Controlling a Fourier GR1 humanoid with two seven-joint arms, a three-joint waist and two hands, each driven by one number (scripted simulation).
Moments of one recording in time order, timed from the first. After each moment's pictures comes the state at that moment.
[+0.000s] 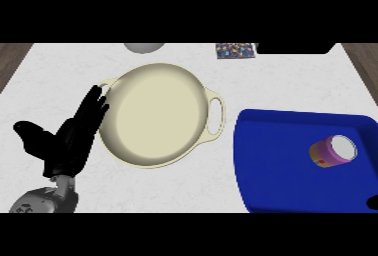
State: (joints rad) left arm -0.12 0.24 -0.14 -1.70 0.20 0.22 0.31; right arm 0.05 -0.81 -0.07 -1.94 0.16 0.34 0.76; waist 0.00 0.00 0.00
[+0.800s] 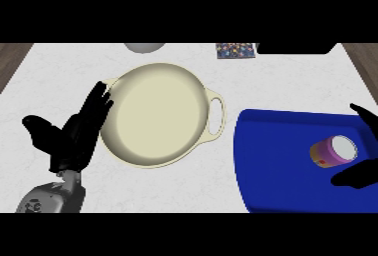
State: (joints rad) left arm -0.15 0.17 -0.11 -1.69 0.13 0.19 0.33; right arm -0.10 -0.58 -0.01 -1.80 0.40 0.38 0.83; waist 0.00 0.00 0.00
